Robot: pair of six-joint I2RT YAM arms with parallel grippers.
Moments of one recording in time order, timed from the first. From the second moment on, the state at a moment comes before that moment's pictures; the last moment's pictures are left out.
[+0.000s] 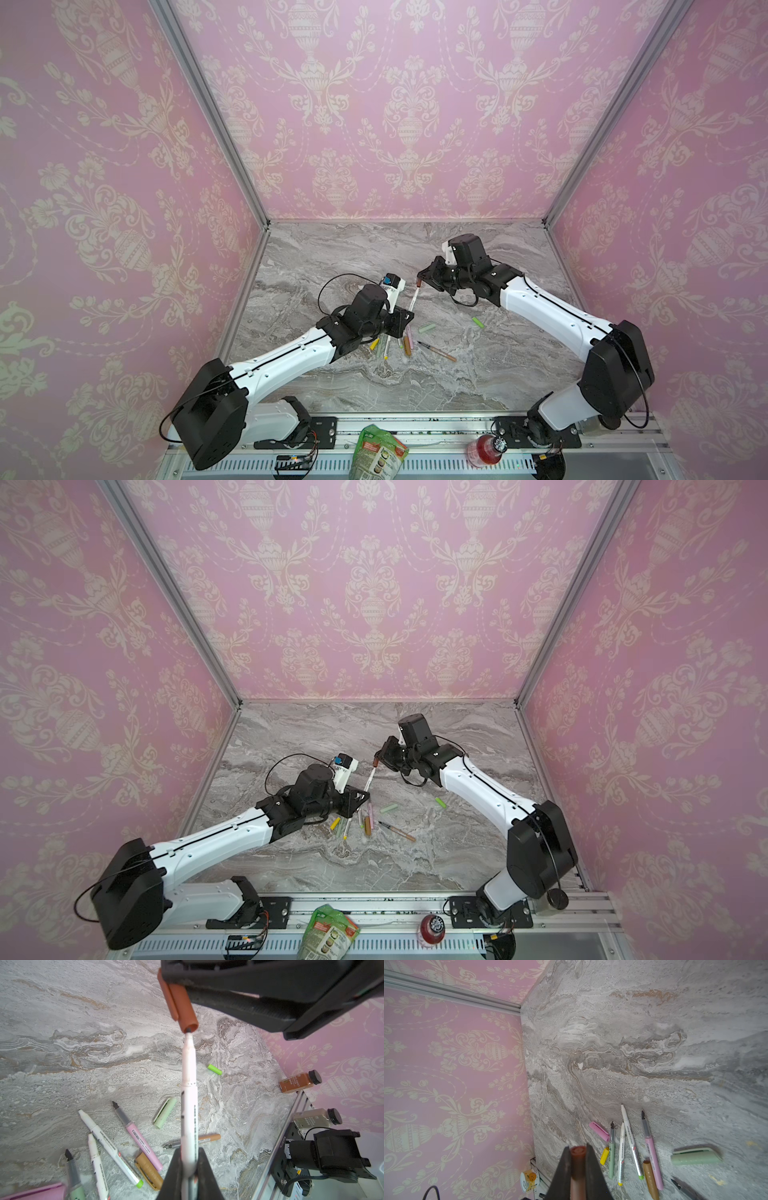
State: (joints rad) left arm -0.75 1.26 0.75 -0.07 0.22 -0.51; right arm 0.54 1.54 1.22 -0.35 -0.29 1.03
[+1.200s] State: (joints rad) left arm -0.75 1.25 0.74 -0.06 0.19 -0.53; right arm 0.56 1.54 1.20 -0.34 -0.26 1.02
